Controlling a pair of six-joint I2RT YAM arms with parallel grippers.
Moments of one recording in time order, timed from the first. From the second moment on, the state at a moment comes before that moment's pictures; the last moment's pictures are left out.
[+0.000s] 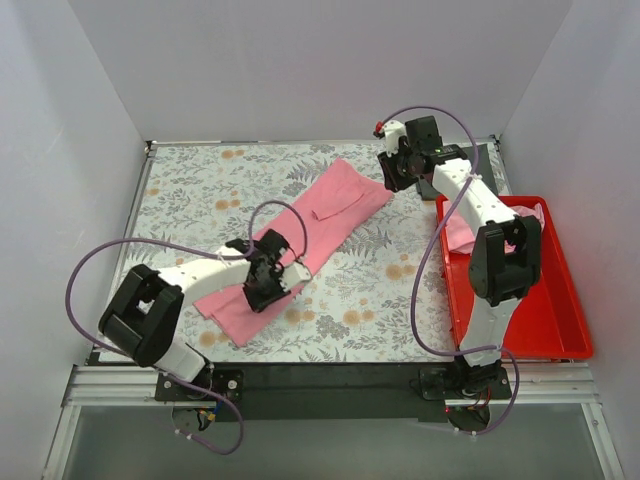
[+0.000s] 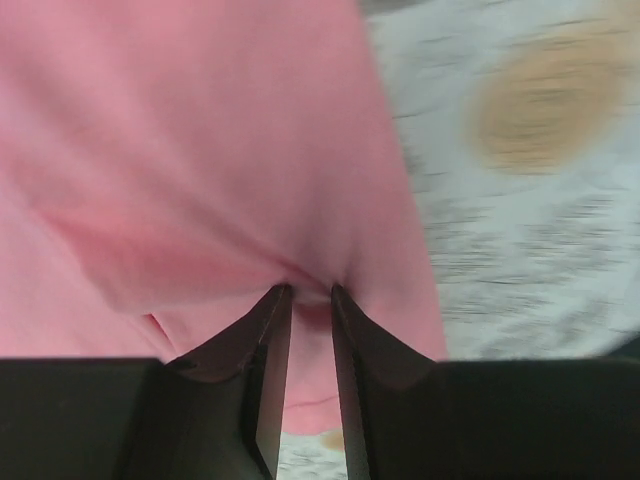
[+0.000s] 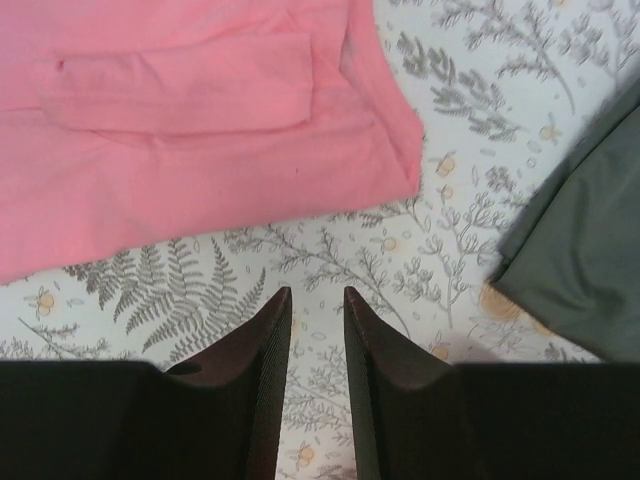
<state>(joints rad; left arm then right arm) -0.52 1.51 0.83 -0.71 0.06 0.56 0.29 1.89 1.69 -0.61 -0.23 -0.29</state>
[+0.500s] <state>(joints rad) -0.72 1.59 1.24 -0.81 0.41 0.22 0.32 1.90 1.63 -0.64 -0.36 -0.21</state>
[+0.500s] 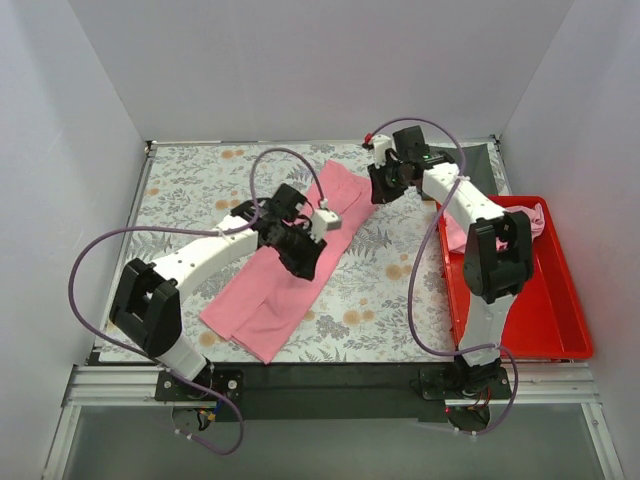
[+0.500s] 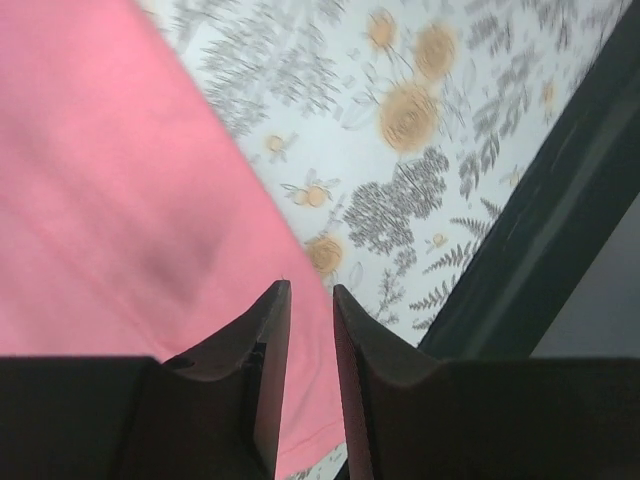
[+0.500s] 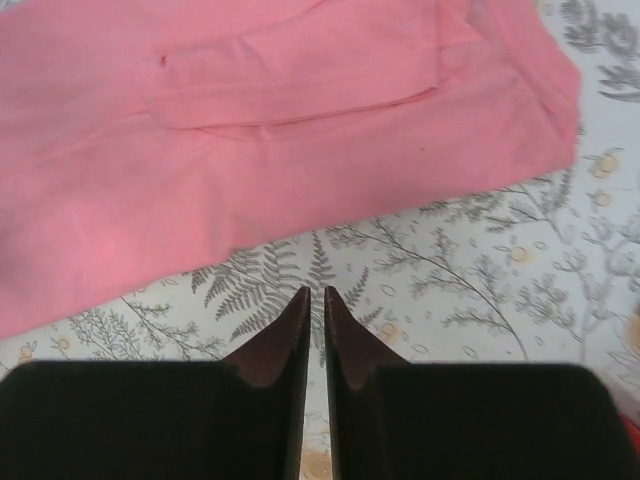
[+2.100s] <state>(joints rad) -0.59 1.60 0.92 -0.51 0.43 0.12 0.48 2.23 1.95 -0.29 -0.04 -0.34</state>
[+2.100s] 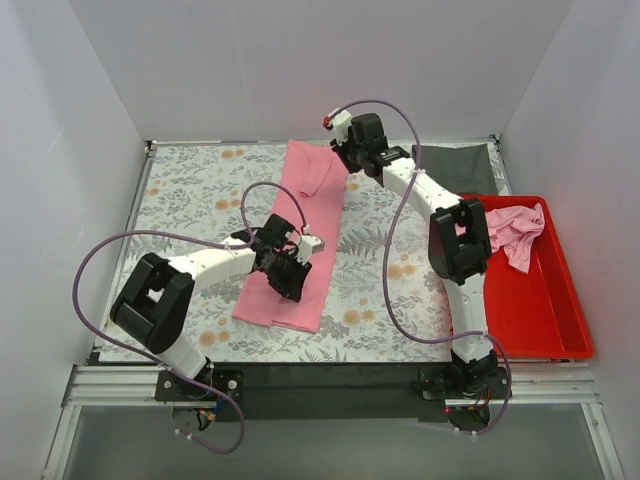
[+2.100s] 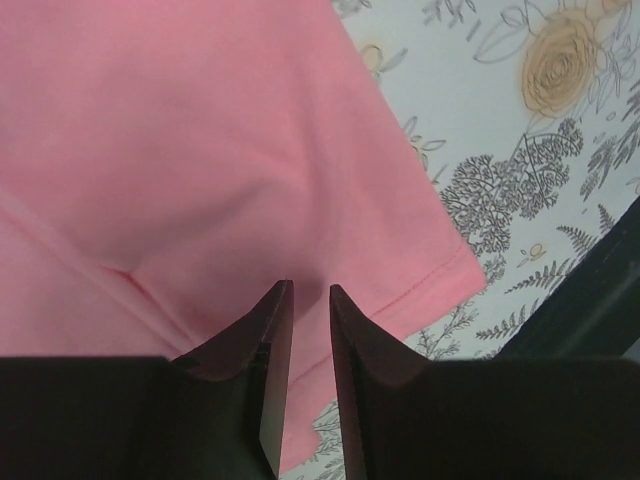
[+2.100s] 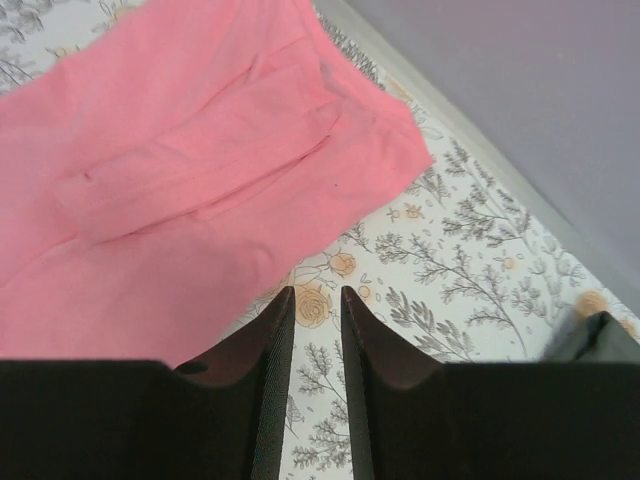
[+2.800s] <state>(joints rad) -0.91 1.75 1.10 -0.49 0.51 -0.04 0.31 2.10 1.87 -0.57 -0.32 -0.24</state>
